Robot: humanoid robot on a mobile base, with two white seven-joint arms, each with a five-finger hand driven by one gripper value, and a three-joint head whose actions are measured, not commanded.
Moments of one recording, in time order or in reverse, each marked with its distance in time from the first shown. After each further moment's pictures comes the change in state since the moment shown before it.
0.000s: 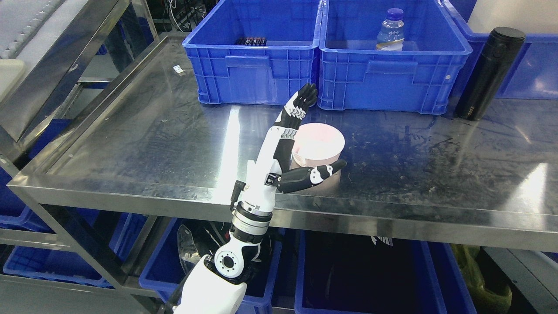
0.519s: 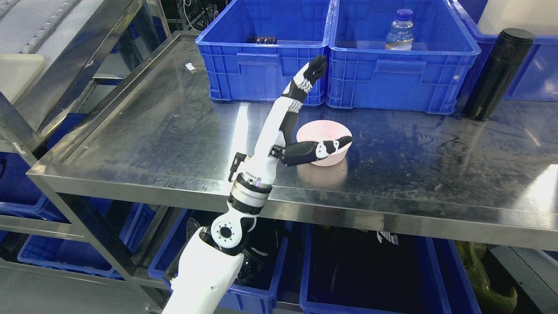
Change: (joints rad) left arm -0.186 0.005 0.051 0.000 -0.062 0.206 -0.111; right arm 0.000 0.000 0.000 0.000 0.000 0.000 0.001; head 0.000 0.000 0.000
